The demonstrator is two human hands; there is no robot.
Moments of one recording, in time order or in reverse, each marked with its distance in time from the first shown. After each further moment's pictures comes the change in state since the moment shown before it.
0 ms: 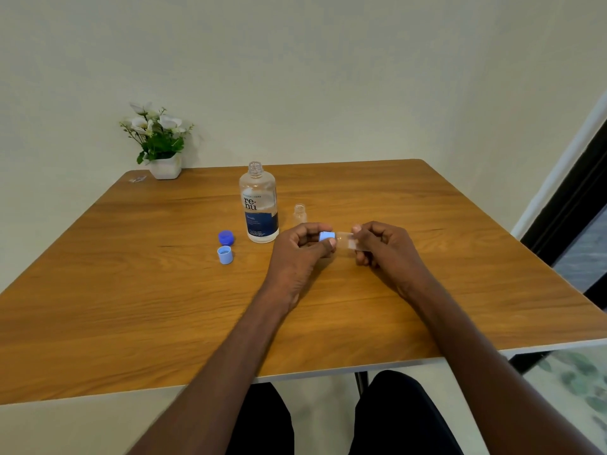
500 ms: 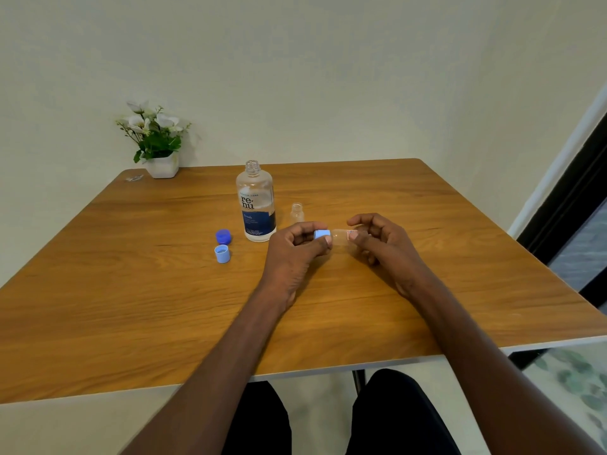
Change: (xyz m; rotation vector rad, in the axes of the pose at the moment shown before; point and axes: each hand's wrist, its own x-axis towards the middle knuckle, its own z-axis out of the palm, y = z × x) left_hand 0.001 0.001 0.000 -0.022 0.031 -0.026; right_hand 0.000 -0.004 -0.006 0.012 -0.030 0.008
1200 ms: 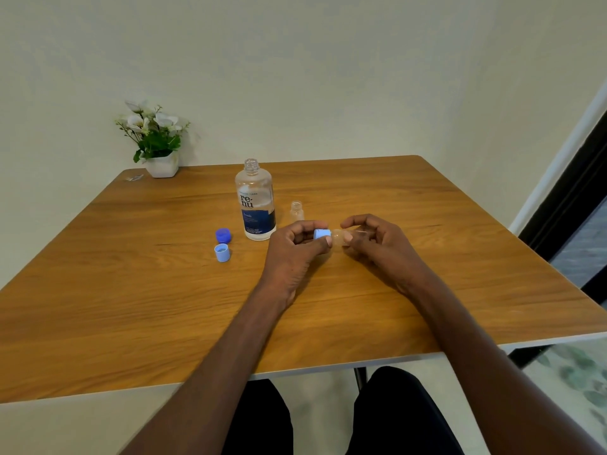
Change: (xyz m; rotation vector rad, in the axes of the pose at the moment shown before) left_hand 0.000 0.000 0.000 0.029 -0.007 -0.005; right_hand 0.002 0.003 0.001 -0.050 -0.079 -0.018
